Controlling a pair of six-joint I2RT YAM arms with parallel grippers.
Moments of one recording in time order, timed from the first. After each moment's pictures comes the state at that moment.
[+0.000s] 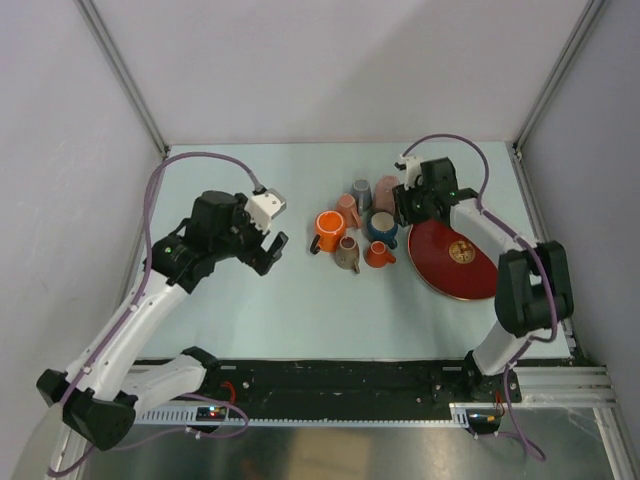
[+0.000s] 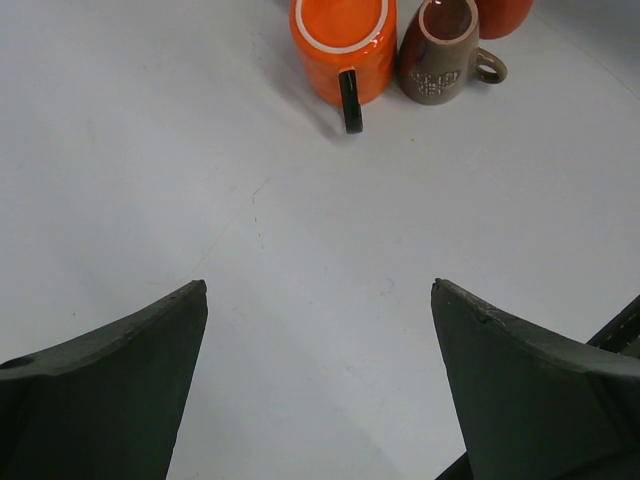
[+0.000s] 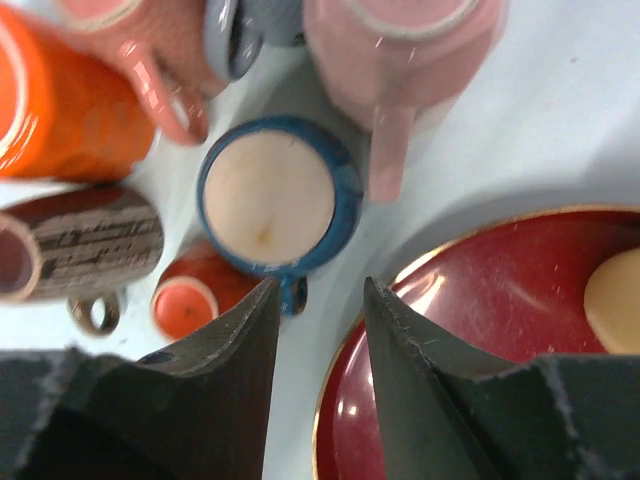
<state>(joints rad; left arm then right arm) -0.50 1.03 1.11 -0.74 0.12 0.29 0.27 1.63 1.19 -0.37 -0.23 -0.10</state>
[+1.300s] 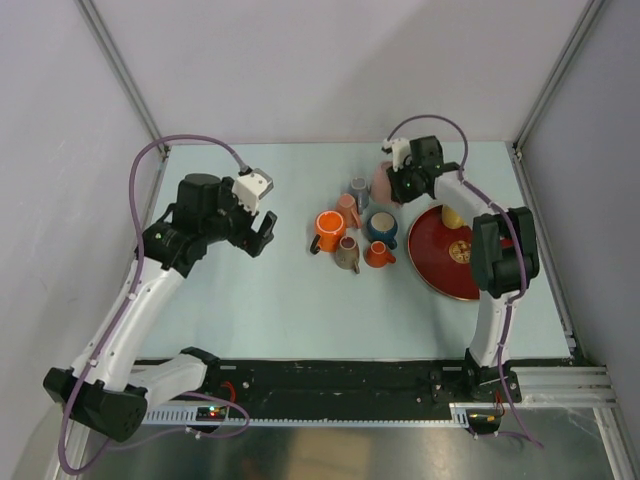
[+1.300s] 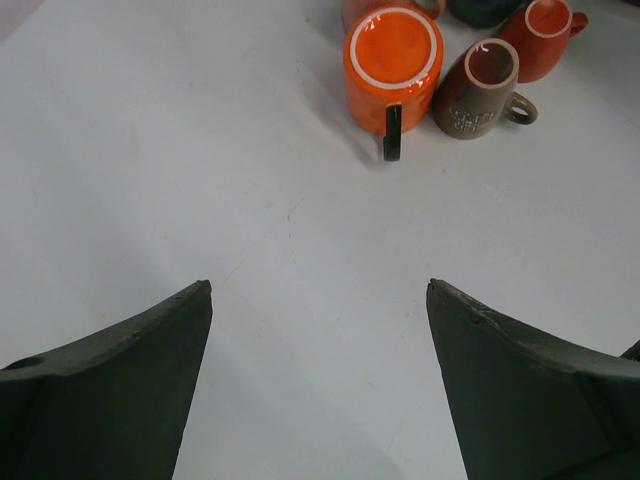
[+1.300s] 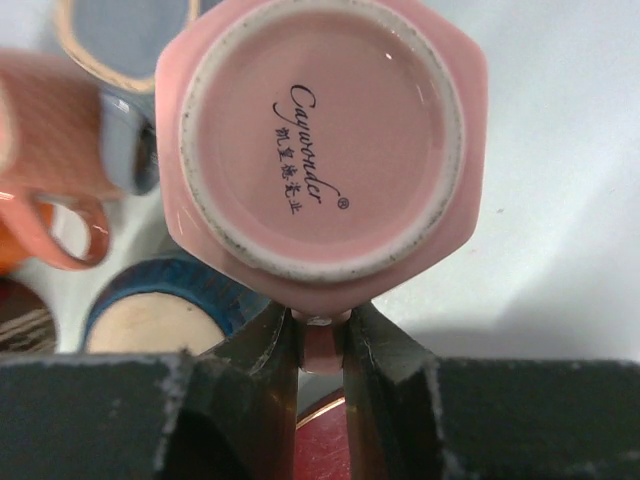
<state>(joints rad) -0.36 1.07 1.19 -0.74 0.21 0.29 0.25 2.01 1.53 -0.39 -0.19 -0.27</state>
